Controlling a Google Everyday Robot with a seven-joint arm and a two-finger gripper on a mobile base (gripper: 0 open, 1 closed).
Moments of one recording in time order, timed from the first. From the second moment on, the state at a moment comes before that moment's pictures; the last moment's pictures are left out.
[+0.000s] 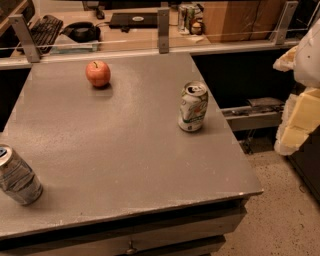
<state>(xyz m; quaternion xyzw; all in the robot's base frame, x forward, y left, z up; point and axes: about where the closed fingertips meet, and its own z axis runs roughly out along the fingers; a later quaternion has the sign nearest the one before) 0.438 -0.217 0.976 -0.60 0.78 -0.03 0.16</state>
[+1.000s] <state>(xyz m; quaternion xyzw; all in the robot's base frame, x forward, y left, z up) 0.476 -0.188 0.928 -0.61 0.75 0.06 0.23</state>
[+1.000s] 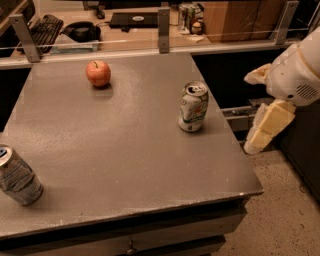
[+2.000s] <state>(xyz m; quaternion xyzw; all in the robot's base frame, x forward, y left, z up) 0.544 -0.128 0.881 -0.58 0.69 0.22 0.37</state>
